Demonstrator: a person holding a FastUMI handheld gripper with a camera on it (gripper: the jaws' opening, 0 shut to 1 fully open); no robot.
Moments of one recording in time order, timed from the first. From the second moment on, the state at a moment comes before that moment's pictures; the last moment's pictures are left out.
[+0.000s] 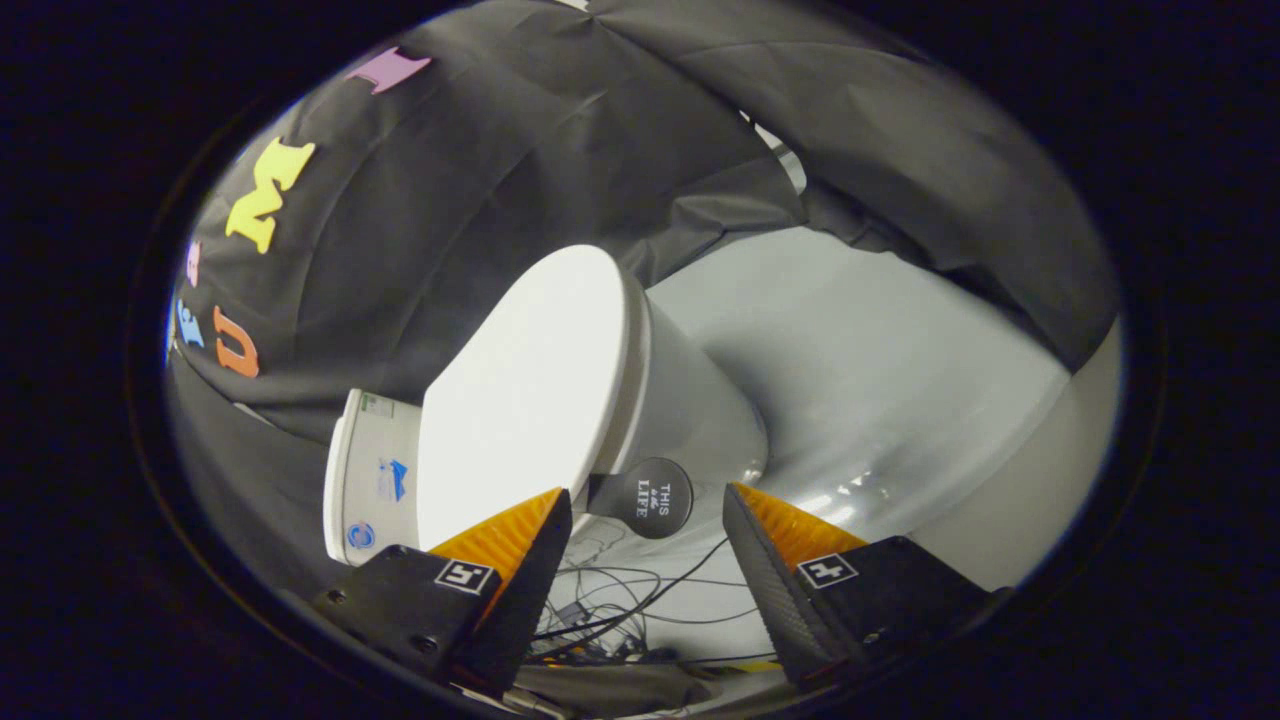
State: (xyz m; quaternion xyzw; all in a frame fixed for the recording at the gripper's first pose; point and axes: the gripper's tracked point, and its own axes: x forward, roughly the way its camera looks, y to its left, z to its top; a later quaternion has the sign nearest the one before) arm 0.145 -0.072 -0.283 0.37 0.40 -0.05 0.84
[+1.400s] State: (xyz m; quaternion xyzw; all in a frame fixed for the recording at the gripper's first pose) arm 0.183 -0.070 -0.275 0.55 0.33 0.02 0.77
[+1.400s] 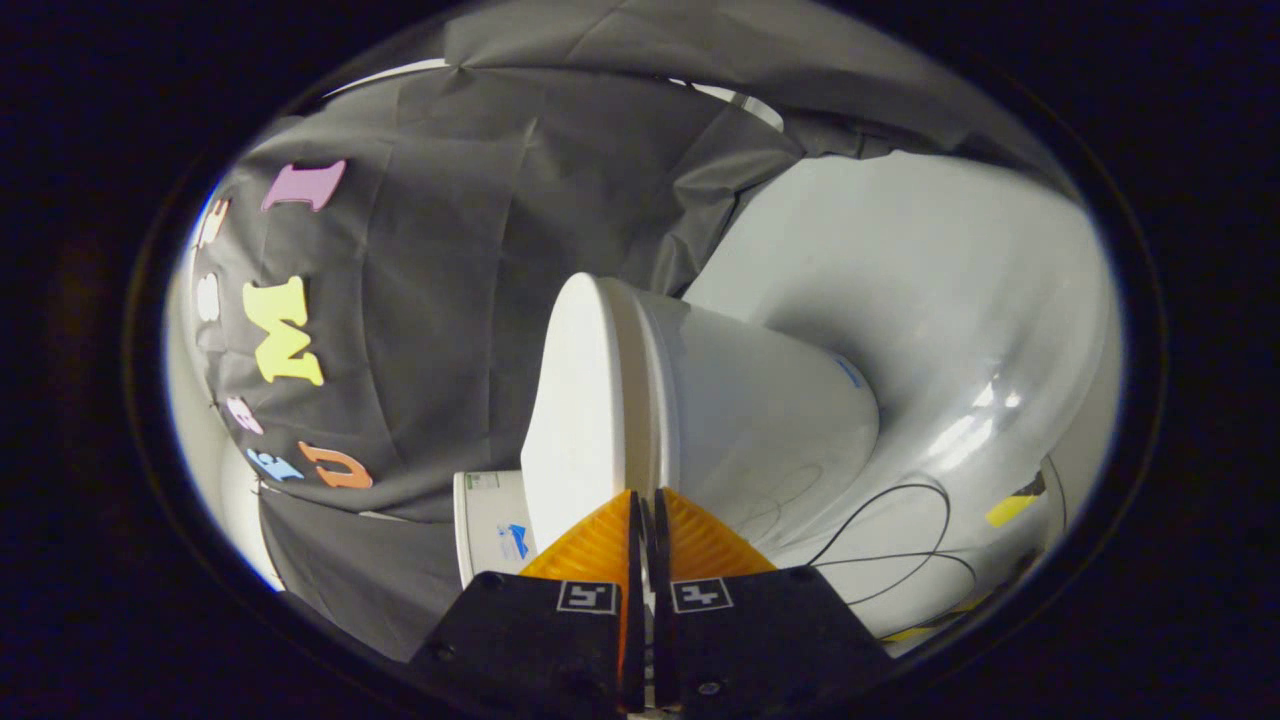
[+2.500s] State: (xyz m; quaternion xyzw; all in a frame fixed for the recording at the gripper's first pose) arm 0.181 -0.041 -0.194 0.46 0.32 0.01 0.83
